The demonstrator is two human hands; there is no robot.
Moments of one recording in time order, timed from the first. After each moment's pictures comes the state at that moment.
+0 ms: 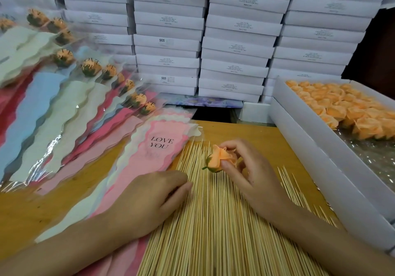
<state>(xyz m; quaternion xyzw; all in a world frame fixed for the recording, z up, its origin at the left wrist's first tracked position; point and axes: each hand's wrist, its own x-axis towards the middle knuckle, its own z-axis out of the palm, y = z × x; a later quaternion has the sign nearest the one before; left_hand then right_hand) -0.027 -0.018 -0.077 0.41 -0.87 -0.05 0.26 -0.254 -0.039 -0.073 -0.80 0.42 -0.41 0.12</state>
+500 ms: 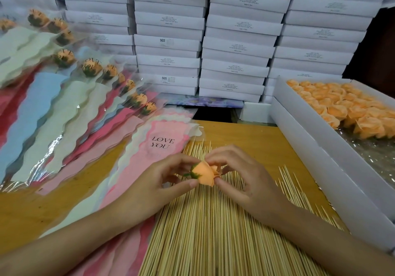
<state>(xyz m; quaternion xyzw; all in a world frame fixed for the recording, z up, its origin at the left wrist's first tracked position) -0.031 -0.034 -0.082 0.37 -0.74 -0.38 0.41 -0.253 -0.038 -0.074 -0.86 0.29 -0.40 0.14</state>
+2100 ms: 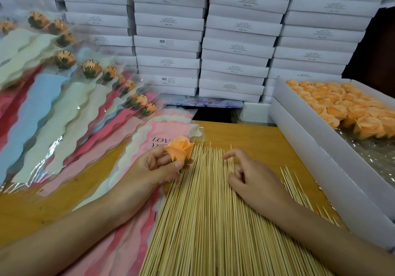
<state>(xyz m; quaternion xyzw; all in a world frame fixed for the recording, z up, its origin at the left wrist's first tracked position) -0.022 -0.044 -0.081 0.32 -0.57 -0.58 0.49 -0.261 -0.049 -0.084 -0.79 0.54 -0.27 0.11</state>
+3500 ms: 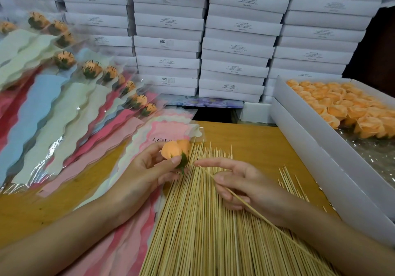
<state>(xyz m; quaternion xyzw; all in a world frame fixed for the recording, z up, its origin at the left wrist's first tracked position) -0.020 -0.044 -0.080 0.33 -0.51 -0.60 0.52 -0.251 -0.036 -0.065 -0.60 0.24 -0.32 0.70</state>
